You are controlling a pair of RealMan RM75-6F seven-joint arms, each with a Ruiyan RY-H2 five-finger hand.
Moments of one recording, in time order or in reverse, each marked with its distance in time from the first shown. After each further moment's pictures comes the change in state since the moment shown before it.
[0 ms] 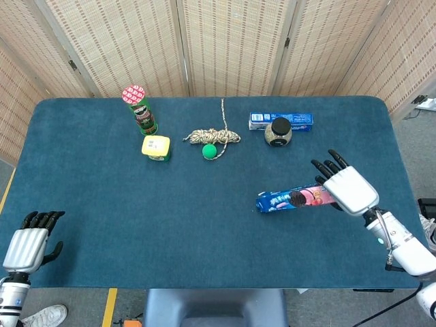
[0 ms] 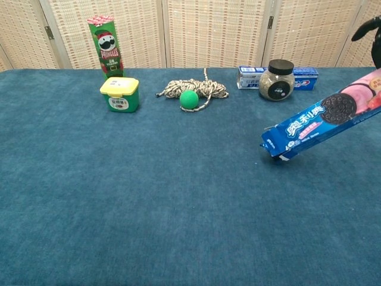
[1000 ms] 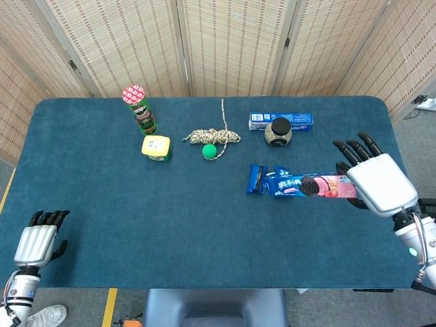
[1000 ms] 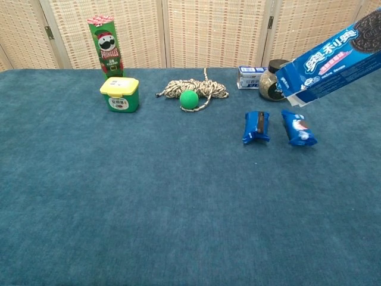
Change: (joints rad) left arm -0.041 -0.061 -0.005 0.009 -0.102 -0.039 0.145; right arm -0.070 0.438 0.098 -0.476 0.206 0.019 0.010
